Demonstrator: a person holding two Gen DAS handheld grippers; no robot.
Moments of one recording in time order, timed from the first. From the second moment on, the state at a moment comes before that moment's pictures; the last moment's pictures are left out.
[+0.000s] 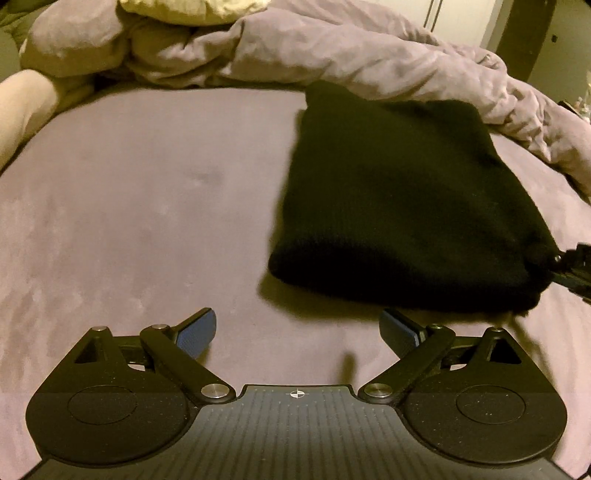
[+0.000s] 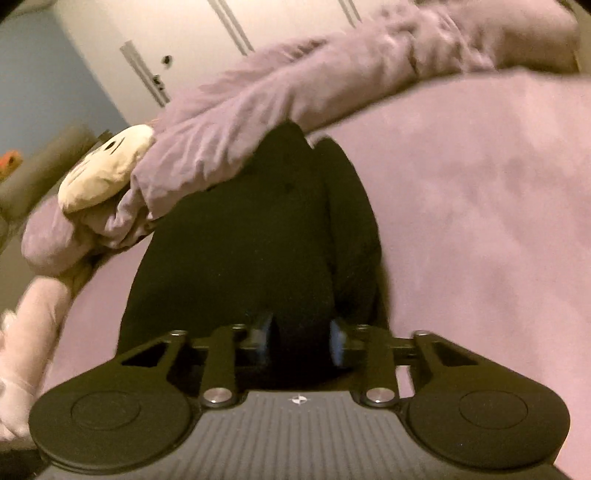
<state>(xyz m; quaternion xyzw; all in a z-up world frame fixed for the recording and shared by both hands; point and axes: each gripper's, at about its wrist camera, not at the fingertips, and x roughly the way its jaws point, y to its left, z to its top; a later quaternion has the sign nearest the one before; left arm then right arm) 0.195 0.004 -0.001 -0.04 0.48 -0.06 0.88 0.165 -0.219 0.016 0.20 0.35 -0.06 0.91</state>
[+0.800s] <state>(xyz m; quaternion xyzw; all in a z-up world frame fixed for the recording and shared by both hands) 0.139 -0.019 0.037 0.02 0.47 -0.05 0.88 0.086 -0.184 0.032 0.09 0.43 -0.04 0.90</state>
